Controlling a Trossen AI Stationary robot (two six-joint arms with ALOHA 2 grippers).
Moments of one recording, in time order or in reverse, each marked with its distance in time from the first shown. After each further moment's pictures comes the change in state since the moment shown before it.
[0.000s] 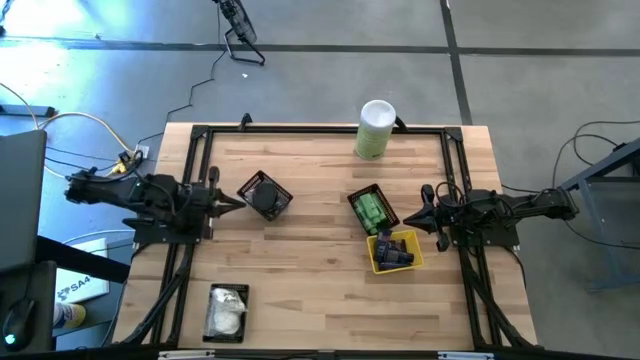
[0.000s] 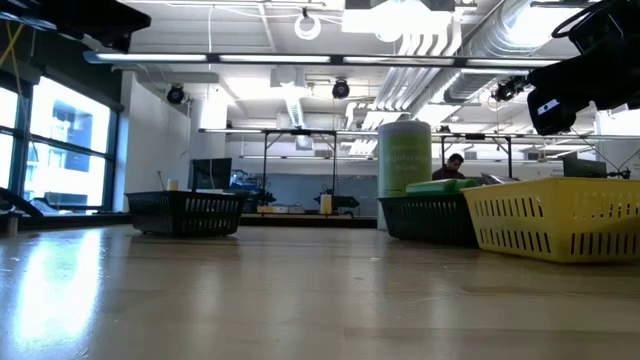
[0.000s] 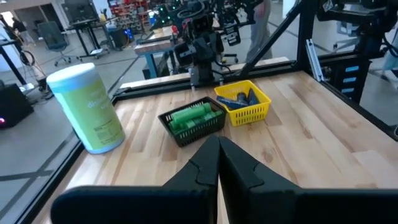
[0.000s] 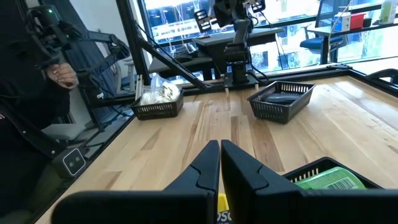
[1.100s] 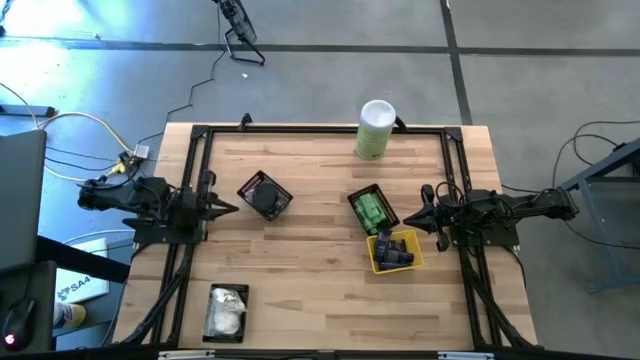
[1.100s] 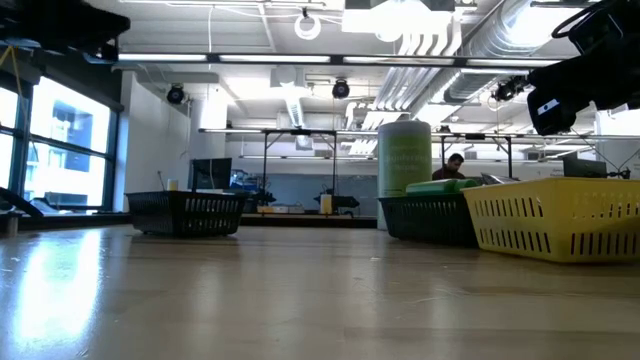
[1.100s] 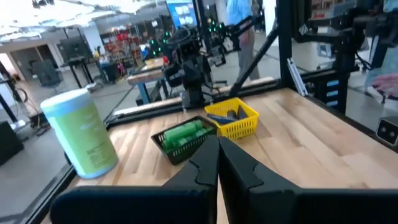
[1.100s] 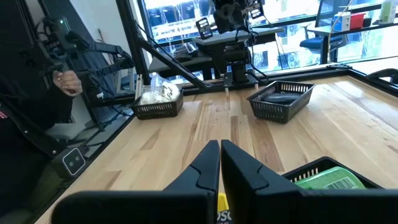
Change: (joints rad) left arm 0.000 -0.250 -0.132 -0.001 0.068 0.069; right arm 0.000 0.000 0.002 -0.002 -0.001 0.000
